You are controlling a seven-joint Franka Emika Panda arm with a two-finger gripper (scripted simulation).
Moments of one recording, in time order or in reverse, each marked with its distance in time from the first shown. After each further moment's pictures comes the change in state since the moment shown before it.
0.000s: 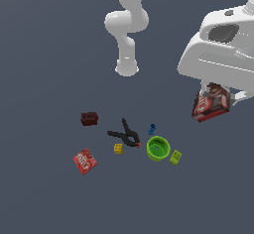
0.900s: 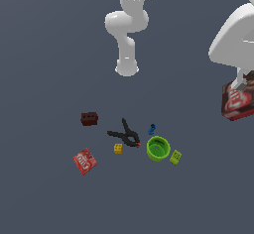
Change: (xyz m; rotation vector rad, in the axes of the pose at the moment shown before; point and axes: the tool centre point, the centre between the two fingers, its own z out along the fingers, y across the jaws) arm 0.007 -0.041 -0.043 0.000 -0.001 0.000
